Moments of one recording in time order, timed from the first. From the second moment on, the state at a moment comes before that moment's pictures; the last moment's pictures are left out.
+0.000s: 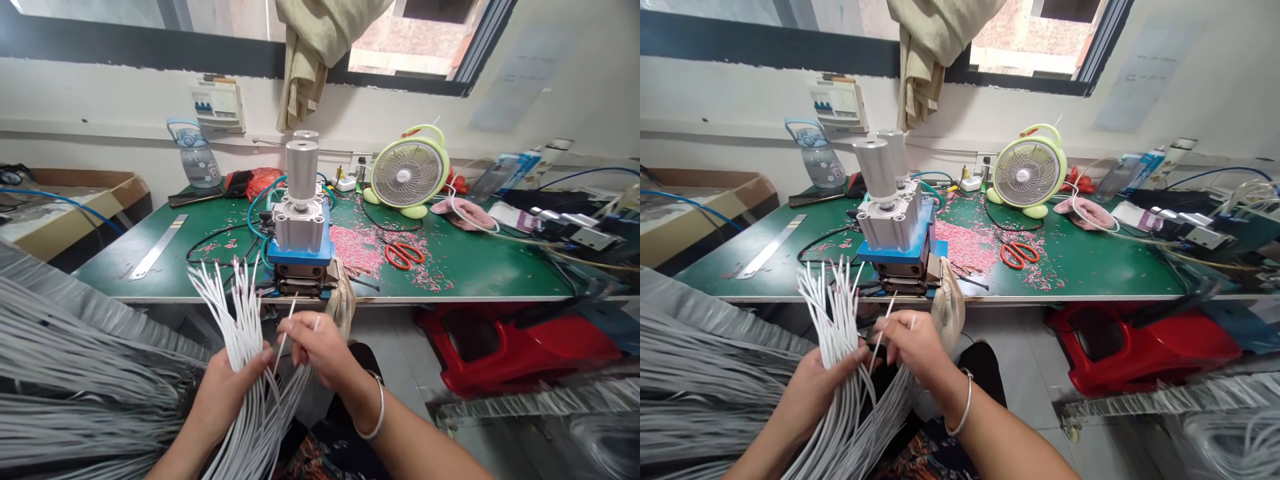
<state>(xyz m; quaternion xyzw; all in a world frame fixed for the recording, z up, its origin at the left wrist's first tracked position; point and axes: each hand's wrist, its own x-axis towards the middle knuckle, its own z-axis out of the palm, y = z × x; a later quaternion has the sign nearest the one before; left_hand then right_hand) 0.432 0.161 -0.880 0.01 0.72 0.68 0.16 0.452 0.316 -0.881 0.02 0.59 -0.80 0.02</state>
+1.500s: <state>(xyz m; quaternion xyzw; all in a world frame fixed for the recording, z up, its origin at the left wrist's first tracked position) 0.437 0.166 -0.877 0.04 0.75 0.65 0.12 0.455 0.308 -0.881 0.03 0.58 -0.82 0.00</state>
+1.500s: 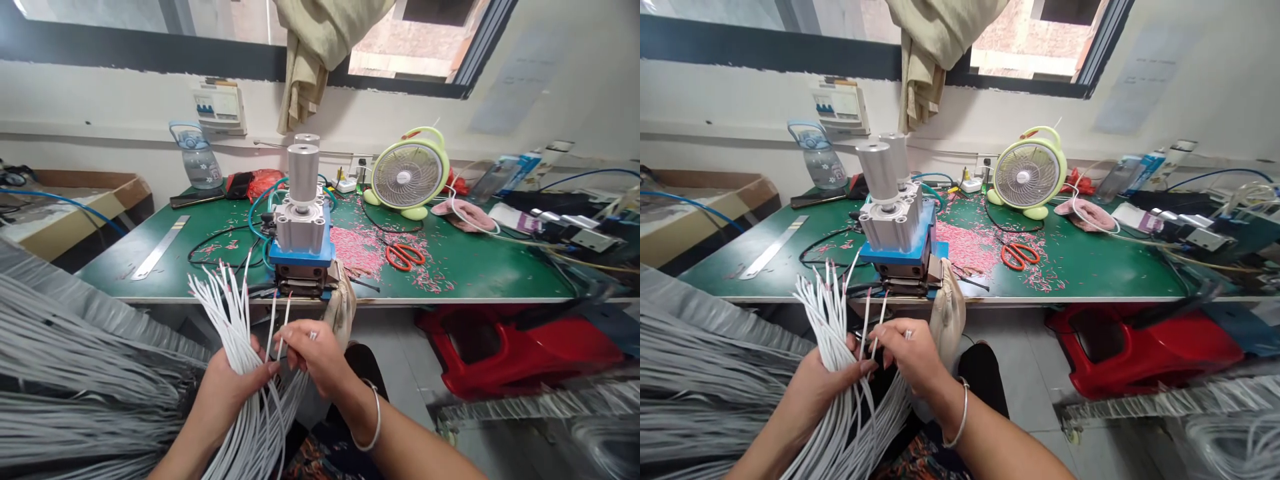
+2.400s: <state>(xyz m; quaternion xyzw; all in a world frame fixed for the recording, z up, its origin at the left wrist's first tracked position) 0.431 0.168 -0.866 -0.08 0.63 0.76 0.12 0.463 0.337 -0.888 -0.01 0.61 -0.79 -0.01</state>
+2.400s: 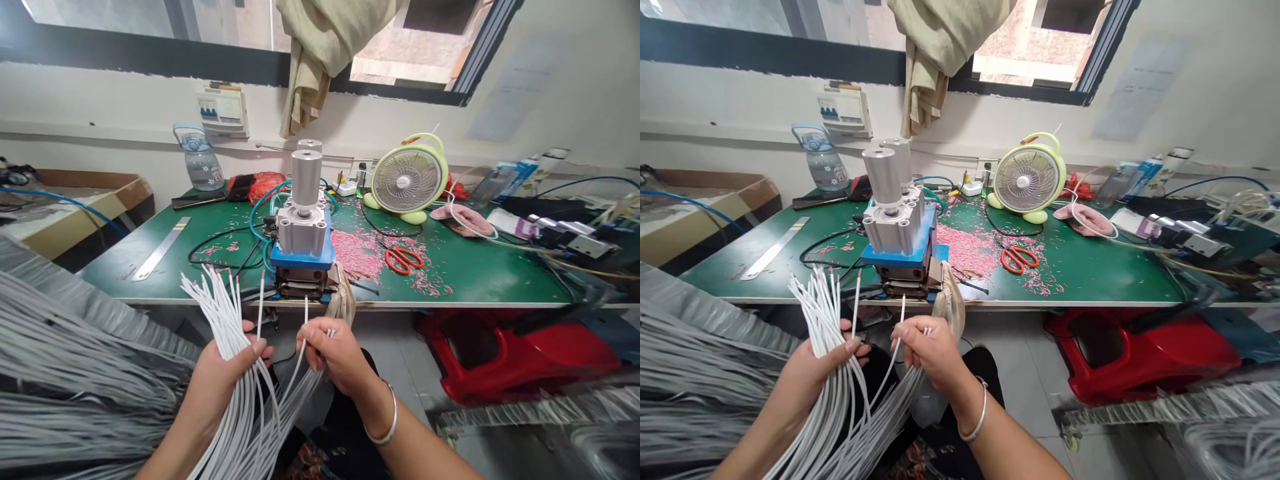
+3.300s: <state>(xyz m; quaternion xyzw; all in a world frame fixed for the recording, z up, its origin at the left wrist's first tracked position) 0.425 0.159 -0.842 -0.12 0.56 0.81 0.07 0.438 0.328 -0.871 0.13 0.36 -0.92 -0.02</state>
